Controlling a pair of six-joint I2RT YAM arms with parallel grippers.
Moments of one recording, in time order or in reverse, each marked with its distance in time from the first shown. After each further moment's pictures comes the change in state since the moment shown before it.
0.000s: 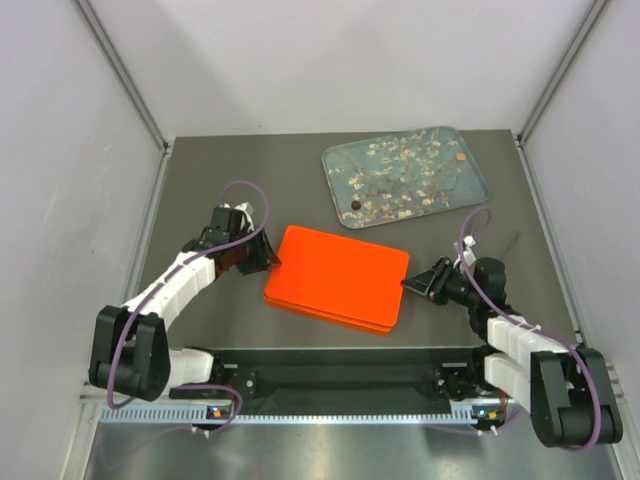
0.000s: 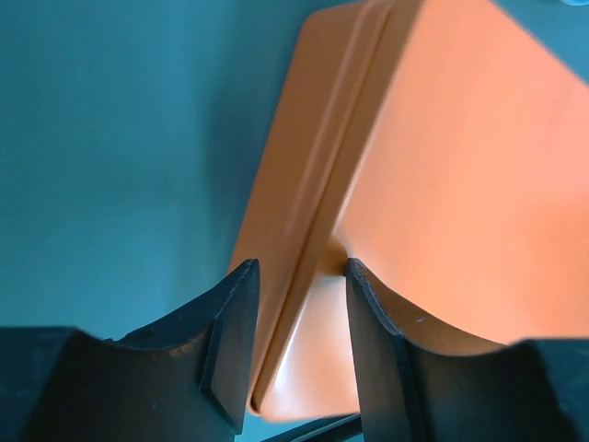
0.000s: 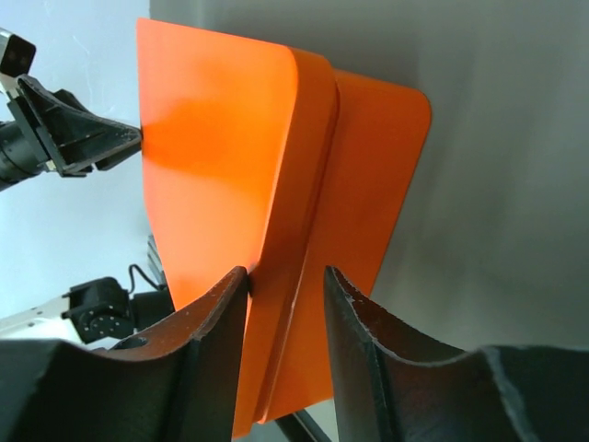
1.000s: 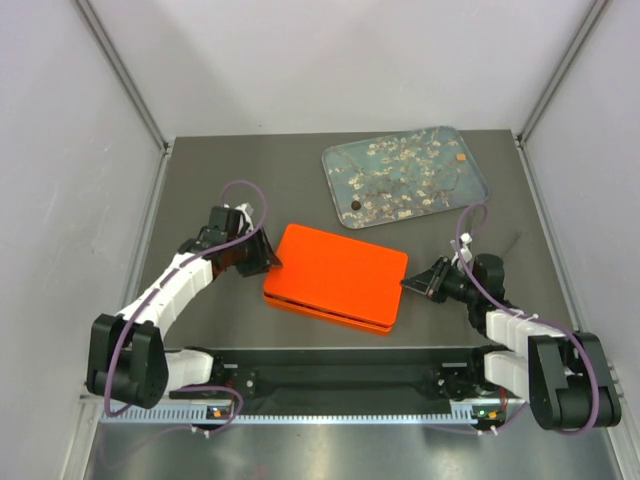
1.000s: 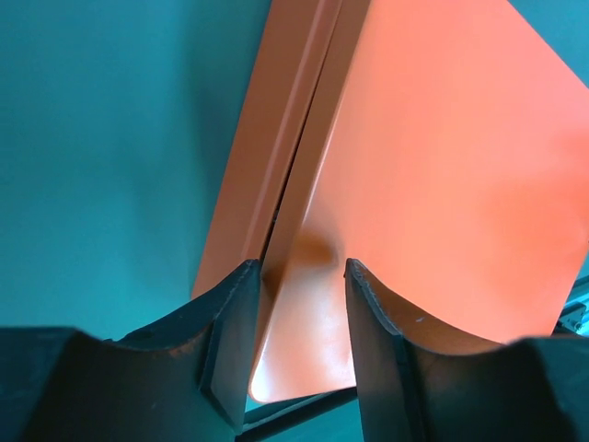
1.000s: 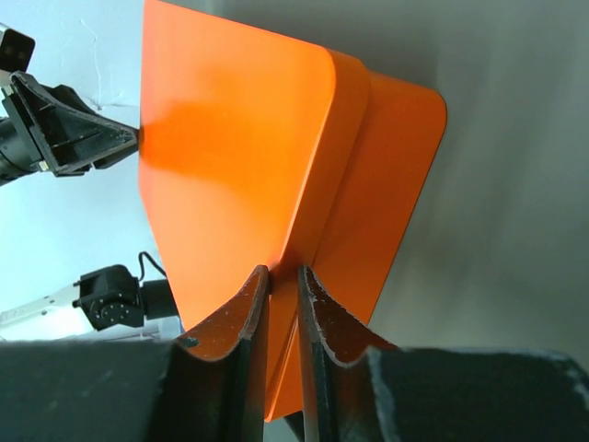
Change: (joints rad) left arm -0.003 -0.039 0.019 -0.077 0.038 -0.017; right arm 0.000 0.083 0.027 0.027 -0.048 -0.008
